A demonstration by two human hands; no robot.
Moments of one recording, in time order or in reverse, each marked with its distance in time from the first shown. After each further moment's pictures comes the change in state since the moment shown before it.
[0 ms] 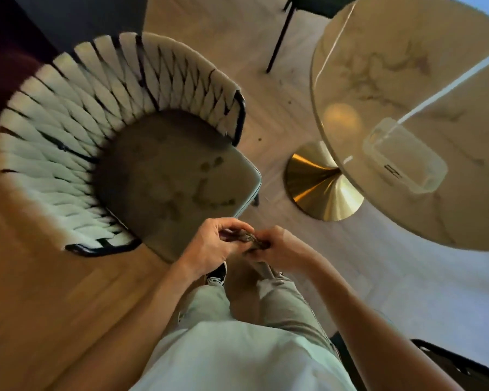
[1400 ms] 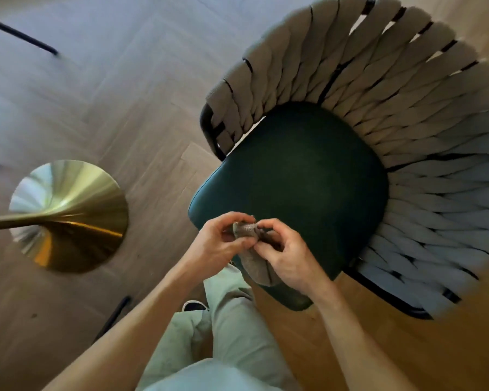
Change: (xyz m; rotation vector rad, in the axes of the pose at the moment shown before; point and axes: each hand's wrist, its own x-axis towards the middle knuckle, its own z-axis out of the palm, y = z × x) left_hand 0.025 -0.132 0.536 0.896 -1.565 -0.193; right_hand -0.276 0.344 0.195 1.788 1.546 0.591
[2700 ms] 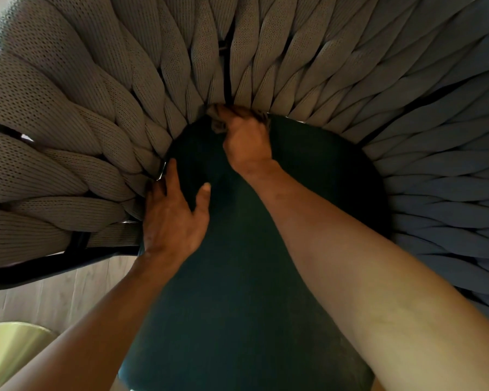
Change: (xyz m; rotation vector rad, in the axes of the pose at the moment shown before) left_hand 0.291 -0.021 0.016 1.026 0.258 0.220; right_hand 0.333 0.047 -0.168 -0.713 0.936 -0.330
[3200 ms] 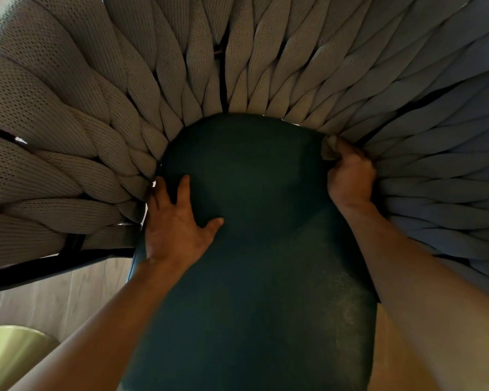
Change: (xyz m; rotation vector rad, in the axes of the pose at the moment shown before) left_hand -0.007 -0.009 0.013 0.219 -0.090 0.076; right_hand -0.083 0.138 -0.085 -0.153 0.160 0.413
